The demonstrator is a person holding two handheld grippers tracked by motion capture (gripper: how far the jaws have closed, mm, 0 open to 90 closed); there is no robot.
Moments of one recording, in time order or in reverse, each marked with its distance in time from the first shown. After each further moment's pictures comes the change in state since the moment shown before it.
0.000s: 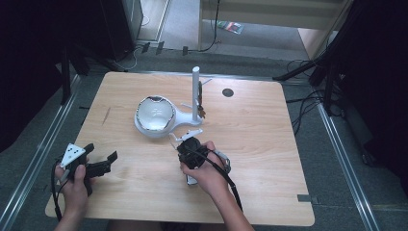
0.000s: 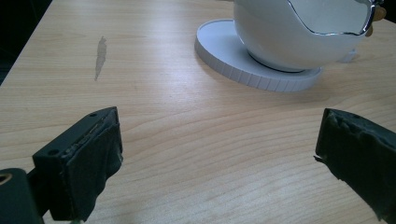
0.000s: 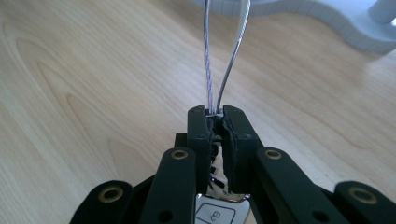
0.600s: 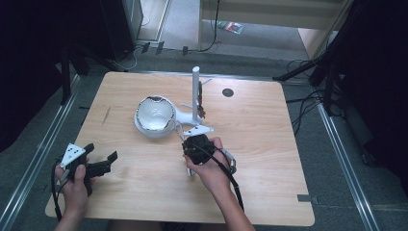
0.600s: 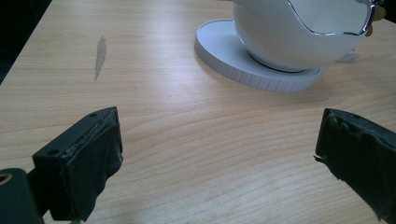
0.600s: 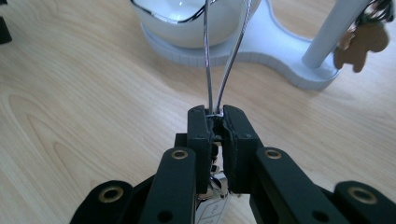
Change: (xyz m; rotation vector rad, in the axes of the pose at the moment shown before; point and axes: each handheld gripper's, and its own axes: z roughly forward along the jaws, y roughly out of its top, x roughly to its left) left arm 0.000 0.000 0.000 -0.002 0.000 -0.003; right arm -0.010 0.002 -0.018 -0.177 -0.063 0.051
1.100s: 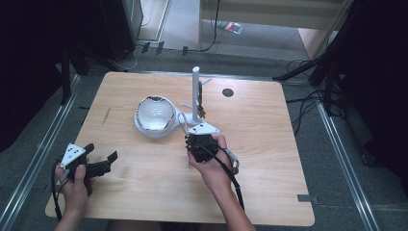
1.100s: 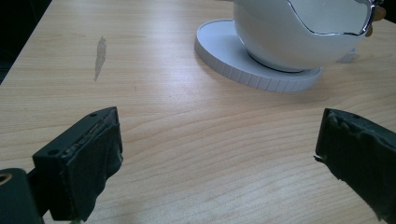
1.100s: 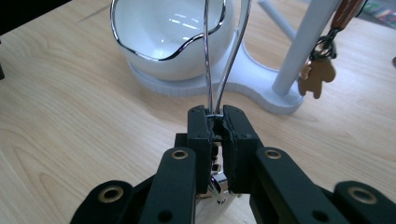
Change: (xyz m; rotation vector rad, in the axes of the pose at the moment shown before) left arm 0.000 0.000 0.000 0.000 -0.001 0.000; right arm -0.004 0.004 -0.012 -0.117 -0.060 0.020
